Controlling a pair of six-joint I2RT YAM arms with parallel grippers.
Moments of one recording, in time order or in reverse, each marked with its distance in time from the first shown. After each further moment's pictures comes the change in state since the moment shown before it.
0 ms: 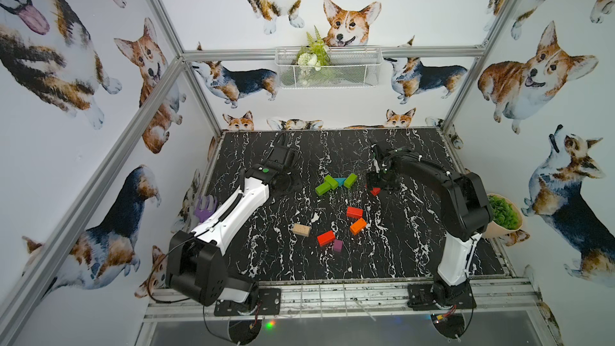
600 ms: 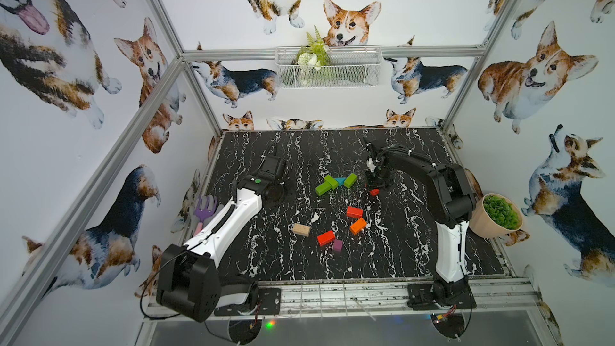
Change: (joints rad) left arm 0.042 -0.072 -0.124 0.027 0.060 0.011; right arm 0.015 0.140 0.100 -0.026 -0.052 -0.117
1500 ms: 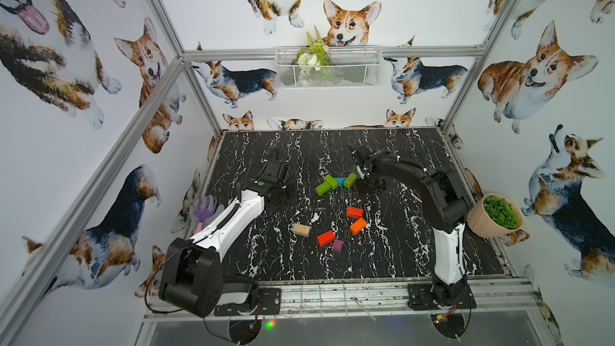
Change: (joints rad) left arm 0.000 0.024 -0.062 0.058 0.040 -0.019; right arm 0.107 -0.017 -0.016 -0.023 0.169 -0.028
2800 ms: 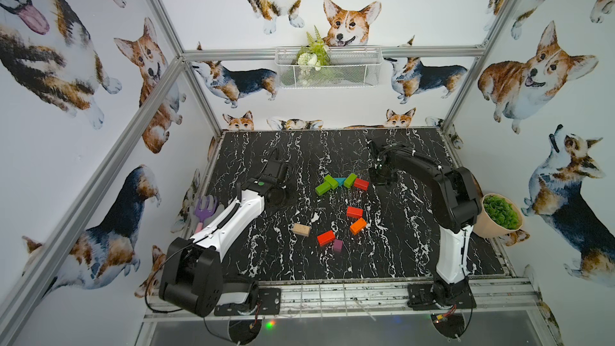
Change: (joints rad) left arm 0.000 0.005 -0.004 0.001 -0.003 0.004; right arm -0.107 -0.031 0.022 -0.005 0.008 0.152
